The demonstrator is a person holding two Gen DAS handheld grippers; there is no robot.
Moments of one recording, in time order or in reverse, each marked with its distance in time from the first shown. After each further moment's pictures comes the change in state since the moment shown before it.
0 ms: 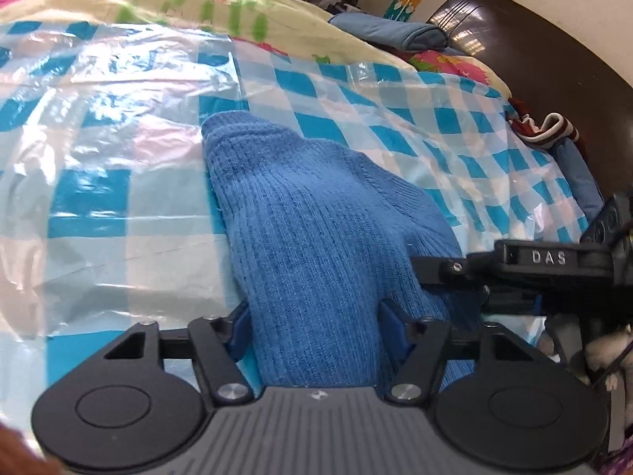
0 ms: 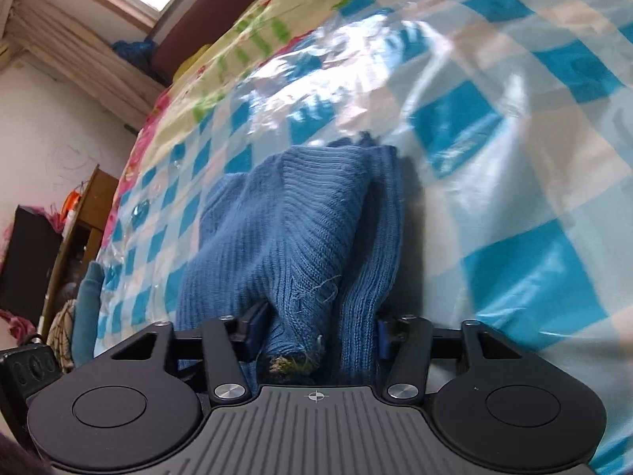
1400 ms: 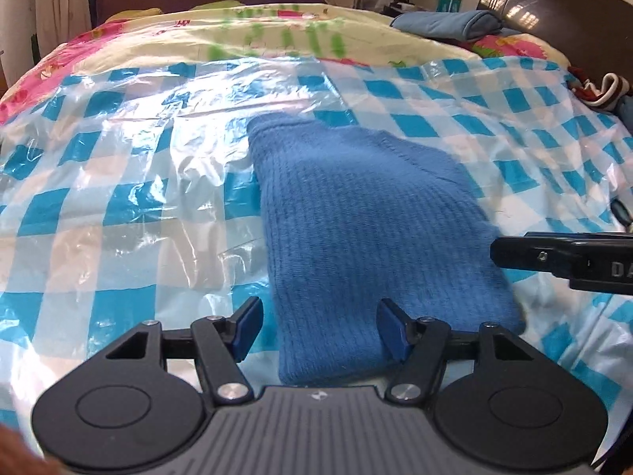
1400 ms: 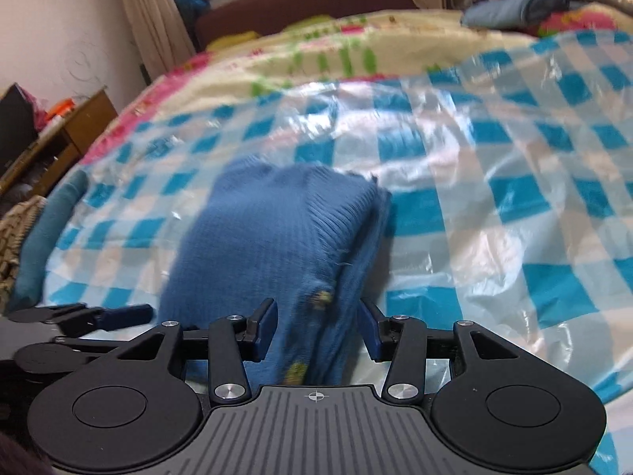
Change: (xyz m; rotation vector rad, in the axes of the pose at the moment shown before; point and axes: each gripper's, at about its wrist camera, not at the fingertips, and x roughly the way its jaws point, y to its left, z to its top) left arm -0.071 0.008 -0.034 0.105 -0.025 0.335; right arm -0.027 0.116 -0.075 -0.391 -0.135 -0.223
